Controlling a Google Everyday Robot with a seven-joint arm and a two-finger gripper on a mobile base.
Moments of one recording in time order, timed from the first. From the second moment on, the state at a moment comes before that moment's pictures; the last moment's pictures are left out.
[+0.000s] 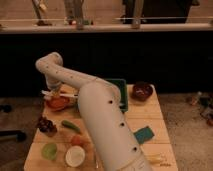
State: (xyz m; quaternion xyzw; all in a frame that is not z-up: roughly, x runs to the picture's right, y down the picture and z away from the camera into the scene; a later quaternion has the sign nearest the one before) arm -0.302 0.033 0.896 -0.34 -0.08 -0.02 0.94
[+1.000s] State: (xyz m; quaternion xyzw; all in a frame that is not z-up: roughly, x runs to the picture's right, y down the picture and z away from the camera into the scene) arm -0.331 0.046 0.895 -0.34 -0.07 -0.04 0.94
